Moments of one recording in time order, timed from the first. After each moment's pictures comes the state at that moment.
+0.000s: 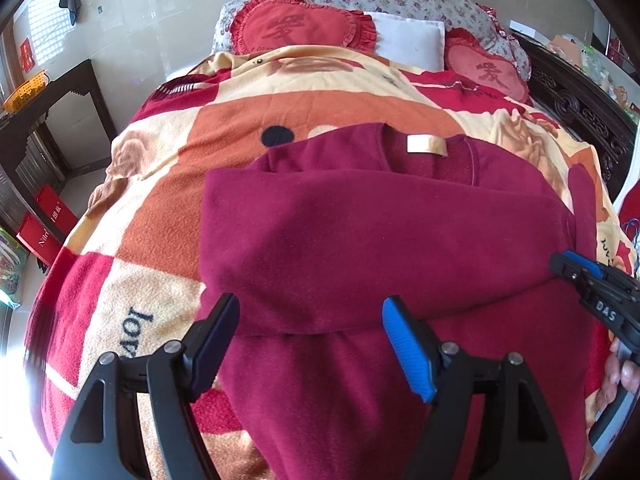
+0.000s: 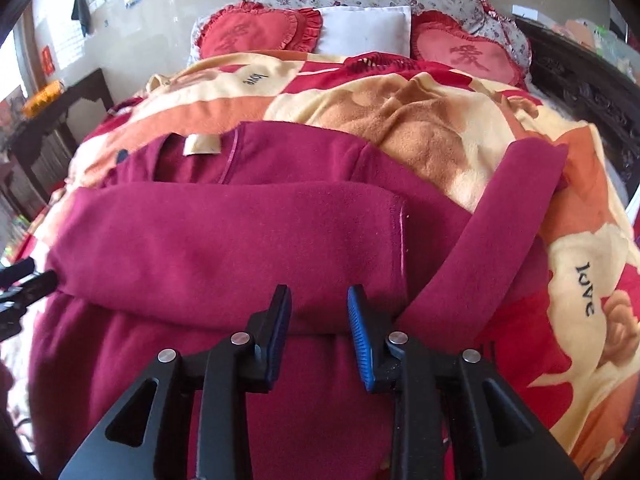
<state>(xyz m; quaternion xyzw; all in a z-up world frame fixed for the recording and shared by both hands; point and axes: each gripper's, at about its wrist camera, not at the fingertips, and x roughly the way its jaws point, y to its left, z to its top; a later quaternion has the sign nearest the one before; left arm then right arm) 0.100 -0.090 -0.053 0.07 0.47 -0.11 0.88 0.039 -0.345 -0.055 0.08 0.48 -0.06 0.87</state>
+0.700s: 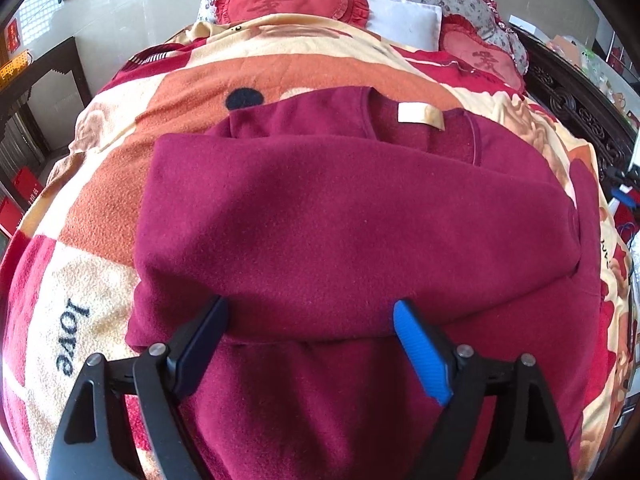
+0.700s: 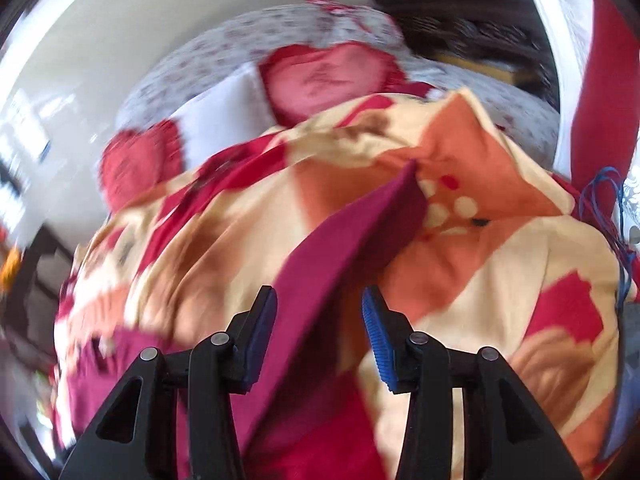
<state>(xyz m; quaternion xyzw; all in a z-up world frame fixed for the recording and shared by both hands) 0.117 -0.103 -0.089 0.04 0.50 -0.13 0.86 0.048 -0.563 -0.008 0.26 0.39 -0.20 0.86</state>
